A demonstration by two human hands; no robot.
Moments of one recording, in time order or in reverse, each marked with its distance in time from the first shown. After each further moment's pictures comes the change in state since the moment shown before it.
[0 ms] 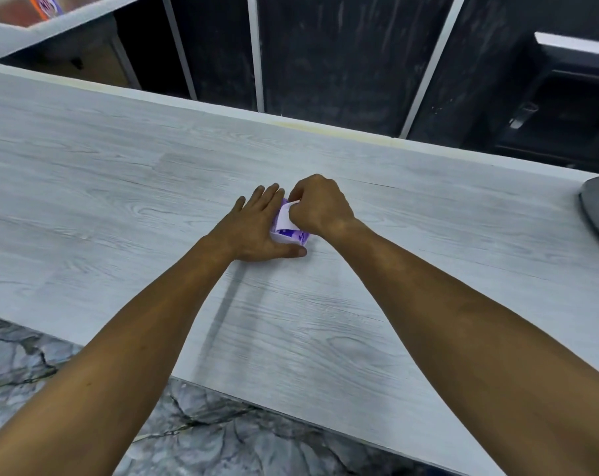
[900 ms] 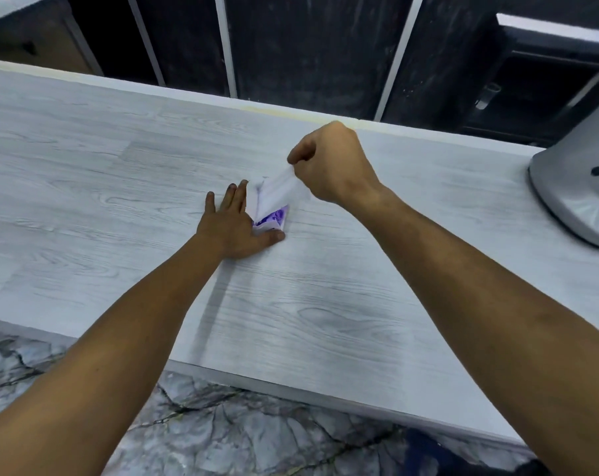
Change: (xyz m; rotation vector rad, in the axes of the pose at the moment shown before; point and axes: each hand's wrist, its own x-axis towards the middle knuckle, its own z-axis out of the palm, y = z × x) left_hand -0.011 0.028 0.022 0.156 -0.007 -0.121; right_hand -0.054 0.011 -0.083 0.067 0.209 -0.156
